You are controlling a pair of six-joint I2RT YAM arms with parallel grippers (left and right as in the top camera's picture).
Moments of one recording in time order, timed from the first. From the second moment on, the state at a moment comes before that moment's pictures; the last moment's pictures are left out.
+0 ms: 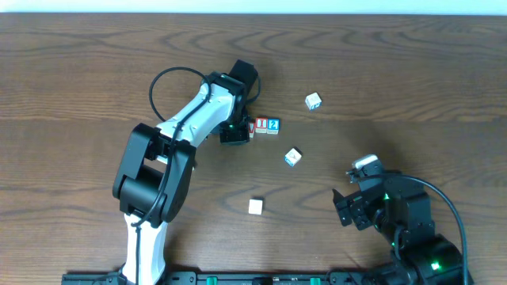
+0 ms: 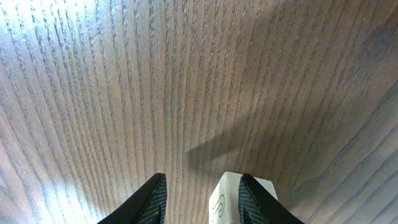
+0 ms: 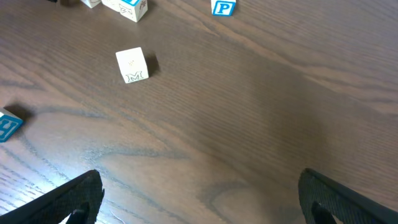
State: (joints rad) left arm -0.46 2.12 1.56 -0.94 0.12 -2.09; right arm 0.29 0.58 0.57 -0.78 0.02 -0.16
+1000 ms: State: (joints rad) left arm -0.46 2.12 1.56 -0.98 0.18 -2.06; right arm 0.29 0.58 0.57 -0.78 0.02 -0.16
